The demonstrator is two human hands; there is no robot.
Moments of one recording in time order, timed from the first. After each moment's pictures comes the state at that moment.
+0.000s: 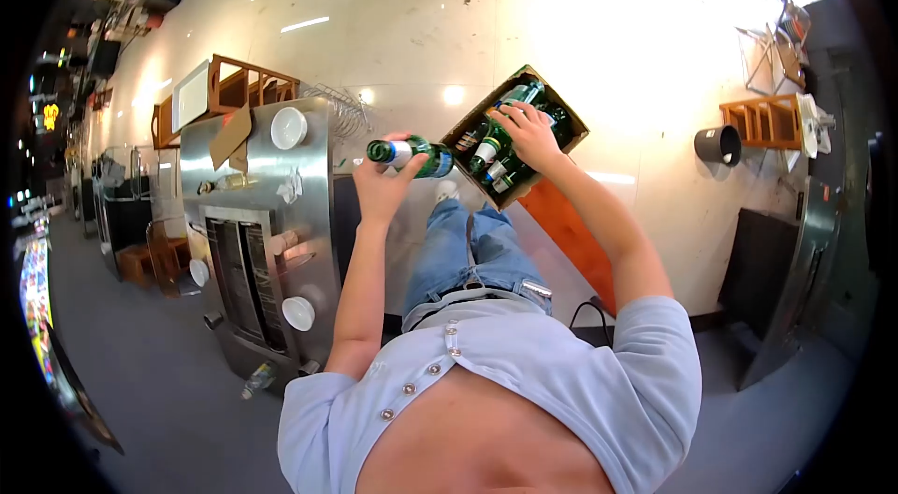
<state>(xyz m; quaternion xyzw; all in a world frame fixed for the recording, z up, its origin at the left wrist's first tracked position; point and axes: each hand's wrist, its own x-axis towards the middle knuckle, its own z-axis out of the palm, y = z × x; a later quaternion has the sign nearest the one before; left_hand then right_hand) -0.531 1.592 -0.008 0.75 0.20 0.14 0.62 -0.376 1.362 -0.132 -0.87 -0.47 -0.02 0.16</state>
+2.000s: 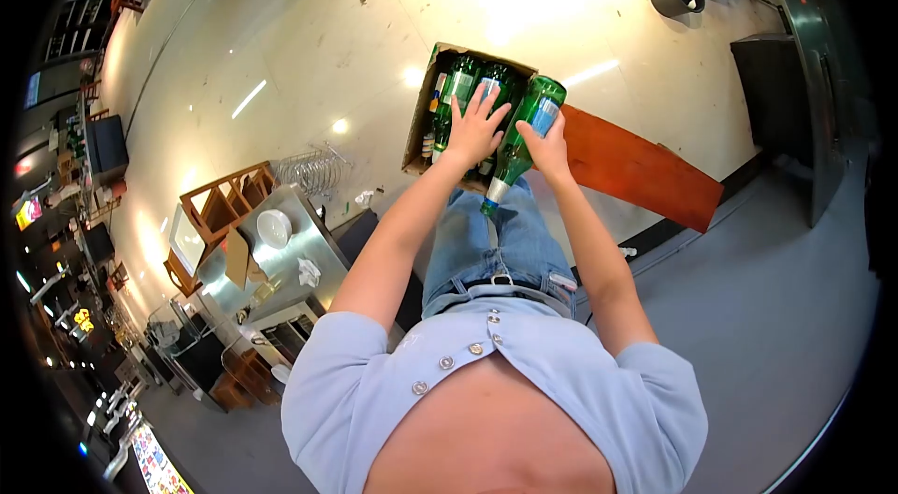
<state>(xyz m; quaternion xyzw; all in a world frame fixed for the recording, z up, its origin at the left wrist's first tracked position) -0.402 1.464 -0.189 0.93 -0.32 -0.08 0.16 -0.457 1.302 -0.157 -0.75 0.31 0.07 0.58</state>
